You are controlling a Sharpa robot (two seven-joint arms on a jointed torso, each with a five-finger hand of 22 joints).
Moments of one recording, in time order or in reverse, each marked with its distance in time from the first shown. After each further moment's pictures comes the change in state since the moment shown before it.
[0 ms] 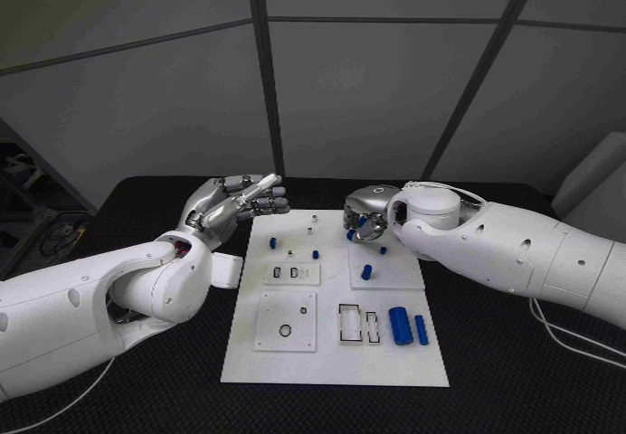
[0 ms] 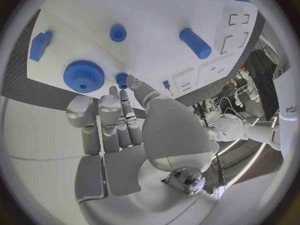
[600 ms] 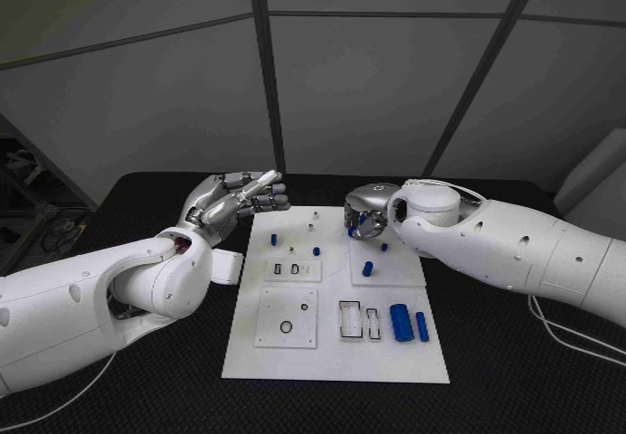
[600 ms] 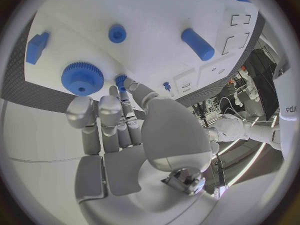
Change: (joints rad) left arm 0.000 0.000 0.000 -0.005 0.000 0.003 -0.005; left_hand -0.004 0.004 0.000 0.000 0.000 0.000 0.000 0.000 0.000 0.000 0.000 0.000 0.000 0.000 0.000 0.000 0.000 0.000 0.000 0.000 0.000 0.000; right arm -0.001 0.011 -0.006 -0.019 0.006 0.002 0.010; right_hand 0.009 0.009 0.058 0.008 0.000 0.003 0.003 0.000 0.000 0.033 -0.004 0.000 -0.001 0.000 0.000 0.023 0.009 0.000 0.000 0.000 0.013 0.016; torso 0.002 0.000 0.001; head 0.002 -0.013
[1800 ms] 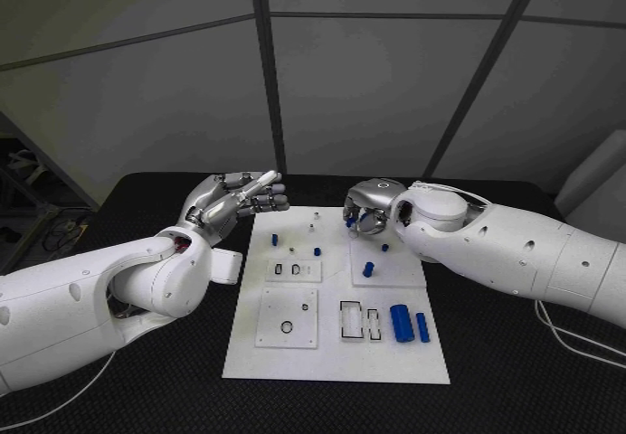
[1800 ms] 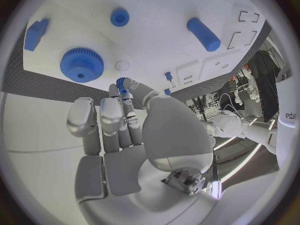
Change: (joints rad) left arm 0.001 -0.005 0.000 -0.004 0.000 0.002 -0.008; left_hand 0.000 0.000 0.000 0.000 0.000 0.000 0.000 0.000 0.000 0.000 0.000 0.000 0.000 0.000 0.000 0.000 0.000 0.000 0.000 0.000 -0.004 -0.001; right arm -0.001 -0.016 -0.018 0.020 0.008 -0.161 -0.004; right_hand 0.009 0.009 0.109 0.015 -0.039 0.093 -0.012 0.028 0.010 0.096 -0.010 0.015 0.006 0.003 -0.011 0.061 0.045 0.000 0.036 -0.017 0.045 0.080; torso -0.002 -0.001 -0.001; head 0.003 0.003
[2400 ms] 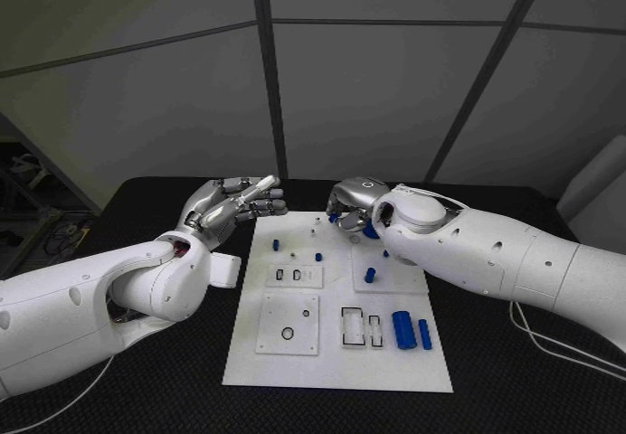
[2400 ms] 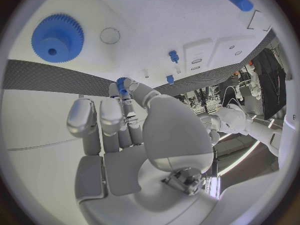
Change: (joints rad) left arm 0.006 0.002 0.000 -0.014 0.000 0.001 -0.003; left_hand 0.000 0.000 0.000 0.000 0.000 0.000 0.000 -0.004 0.000 0.000 0.000 -0.006 0.000 0.004 0.004 0.000 0.001 0.000 0.000 0.000 0.000 -0.001; right arm 0.001 0.109 0.000 -0.097 0.030 -0.097 -0.006; right_hand -0.003 -0.009 0.008 0.009 -0.005 0.000 0.000 -0.002 0.001 0.007 -0.007 -0.007 -0.001 0.000 0.000 0.006 0.005 -0.011 0.000 0.000 0.004 0.008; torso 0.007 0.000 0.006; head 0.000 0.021
